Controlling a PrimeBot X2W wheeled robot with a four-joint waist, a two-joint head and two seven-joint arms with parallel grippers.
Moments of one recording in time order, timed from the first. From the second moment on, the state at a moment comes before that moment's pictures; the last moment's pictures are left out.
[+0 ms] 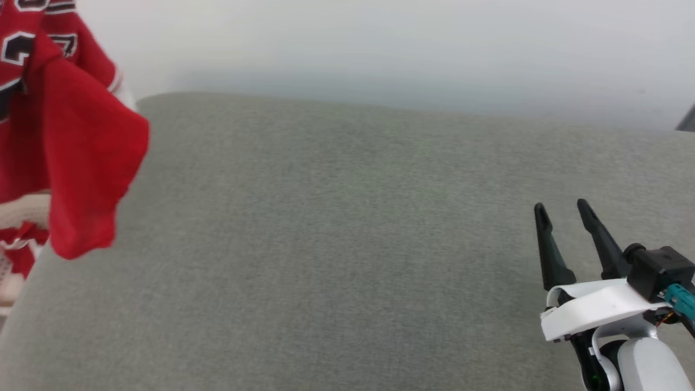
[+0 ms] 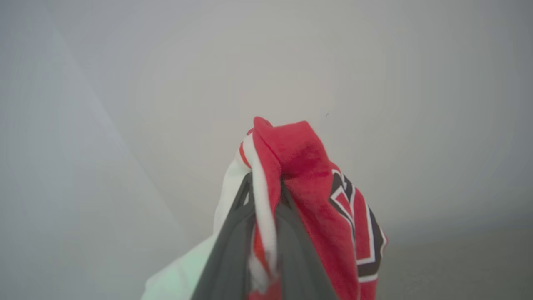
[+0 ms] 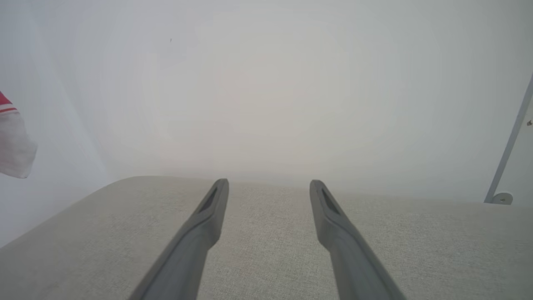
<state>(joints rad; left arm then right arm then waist) -1.11 0.88 -0.48 0.39 -0.73 -0.01 0.25 -0.21 -0.09 0.05 0.15 0.23 0.13 -0.15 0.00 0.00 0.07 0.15</state>
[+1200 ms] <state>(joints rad) -0.88 0.70 -0.70 -0.15 -0.80 0.20 0.51 -0.24 -0.05 -0.05 0.20 0.20 0.13 -0.25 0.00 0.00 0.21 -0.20</state>
